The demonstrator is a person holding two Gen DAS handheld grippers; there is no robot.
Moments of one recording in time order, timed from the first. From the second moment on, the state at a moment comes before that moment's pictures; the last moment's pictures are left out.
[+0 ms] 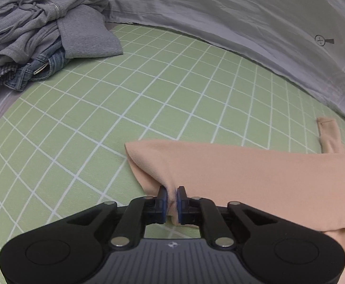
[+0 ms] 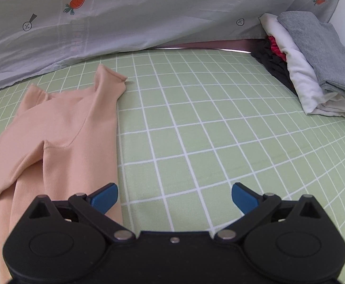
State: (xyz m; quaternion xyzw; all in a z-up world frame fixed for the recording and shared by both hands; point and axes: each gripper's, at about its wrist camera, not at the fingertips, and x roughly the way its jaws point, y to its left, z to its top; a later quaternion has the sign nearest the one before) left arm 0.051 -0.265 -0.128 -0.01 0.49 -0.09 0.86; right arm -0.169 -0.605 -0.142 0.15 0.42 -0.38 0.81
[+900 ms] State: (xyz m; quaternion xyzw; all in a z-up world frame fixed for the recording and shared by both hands) left arm -0.133 -0.364 -0.067 0.07 0.48 -0.31 0.81; right arm -0.282 -0.572 -0.110 0.21 0.37 -0.34 0.84
